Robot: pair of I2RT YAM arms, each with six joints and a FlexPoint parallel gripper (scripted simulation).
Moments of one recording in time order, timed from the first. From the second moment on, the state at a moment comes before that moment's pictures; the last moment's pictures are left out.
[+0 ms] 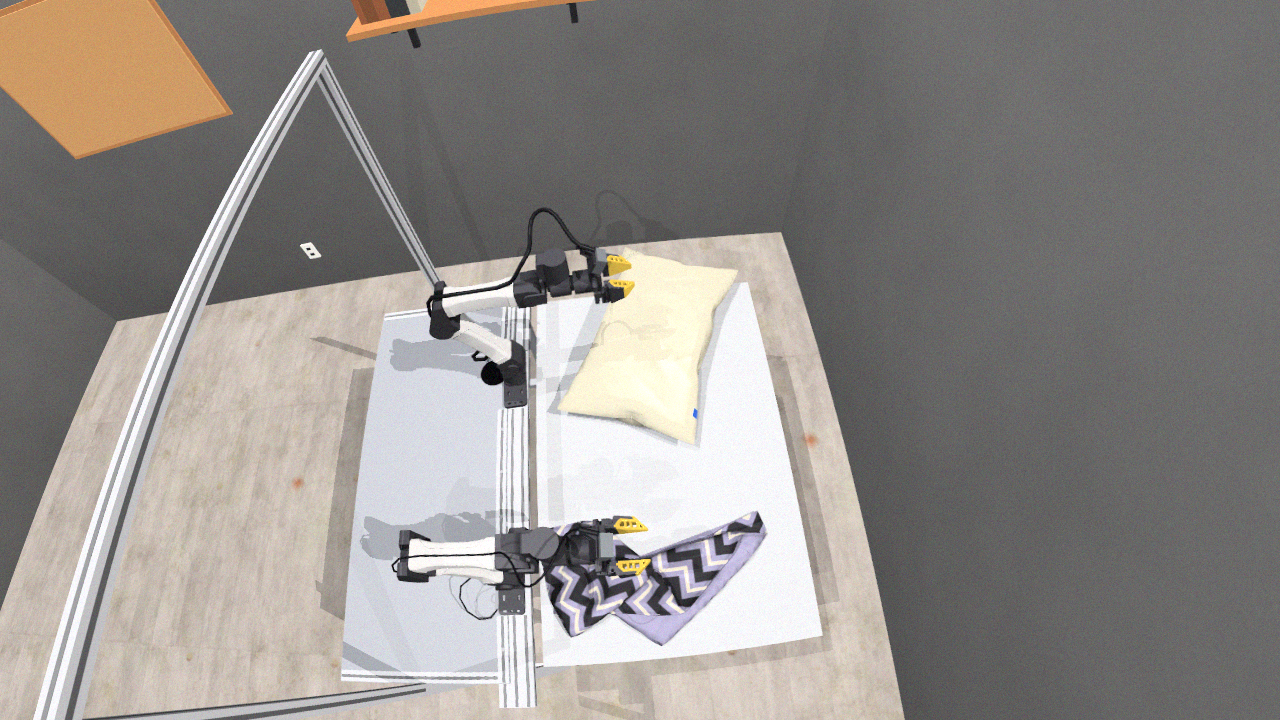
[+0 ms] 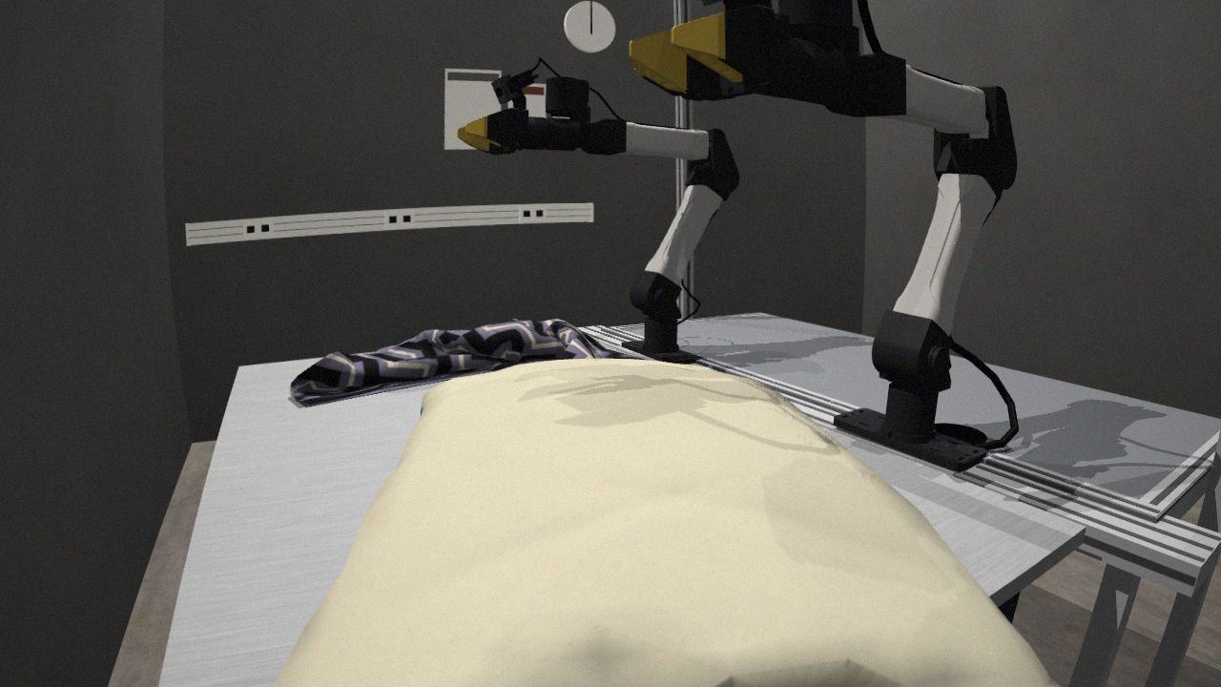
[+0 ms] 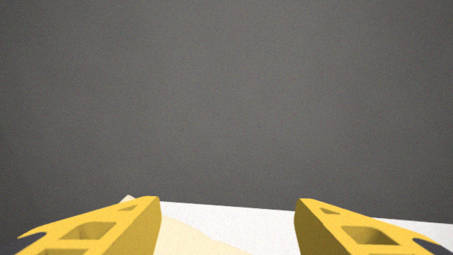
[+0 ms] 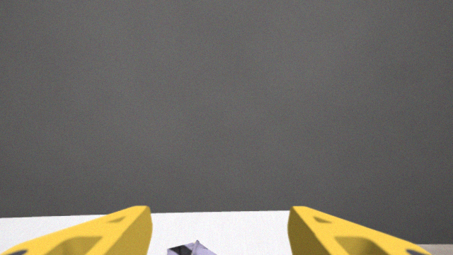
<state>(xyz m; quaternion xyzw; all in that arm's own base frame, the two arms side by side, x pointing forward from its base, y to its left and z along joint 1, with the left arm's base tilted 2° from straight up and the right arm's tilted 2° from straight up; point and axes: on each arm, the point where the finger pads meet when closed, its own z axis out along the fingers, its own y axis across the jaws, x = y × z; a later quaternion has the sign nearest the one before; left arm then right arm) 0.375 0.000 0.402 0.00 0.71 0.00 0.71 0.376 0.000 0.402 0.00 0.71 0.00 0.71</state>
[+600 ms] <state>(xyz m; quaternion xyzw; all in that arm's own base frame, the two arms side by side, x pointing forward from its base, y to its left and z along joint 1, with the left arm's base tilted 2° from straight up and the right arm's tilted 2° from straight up) 0.375 0.000 0.402 0.00 0.71 0.00 0.71 0.376 0.000 0.401 0.00 0.71 0.00 0.71</state>
